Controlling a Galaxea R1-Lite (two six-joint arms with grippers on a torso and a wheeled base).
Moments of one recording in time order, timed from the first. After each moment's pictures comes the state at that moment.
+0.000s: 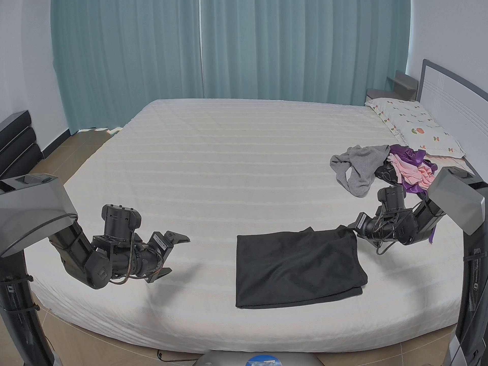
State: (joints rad) left arm -0.23 2.13 -0.66 -0.79 -0.28 -1.10; right arm 0.07 2.41 -1.14 -0.55 0.13 0.66
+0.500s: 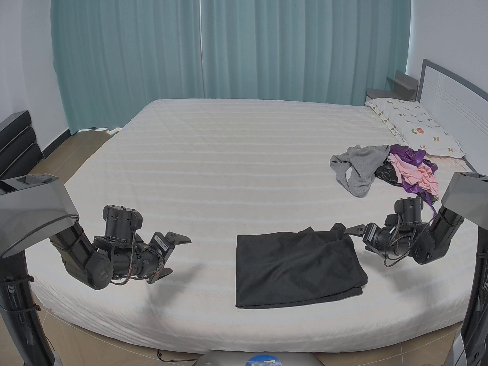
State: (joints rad) left arm -0.24 2.14 -0.66 -0.79 -0.28 -1.10; right arm 0.05 2.29 -0.80 -0.83 0.30 0.62
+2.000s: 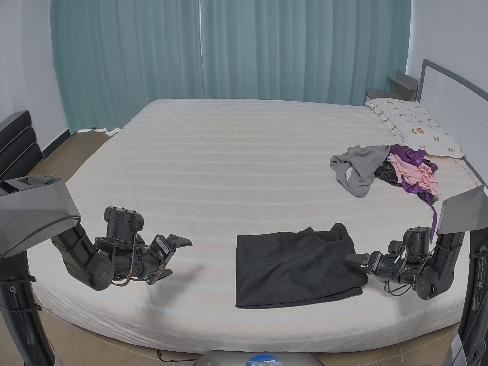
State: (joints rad) left arm -0.24 2.15 -0.66 -0.79 -0.28 -1.06; right arm 0.04 2.36 -0.44 -1.33 0.45 0.60
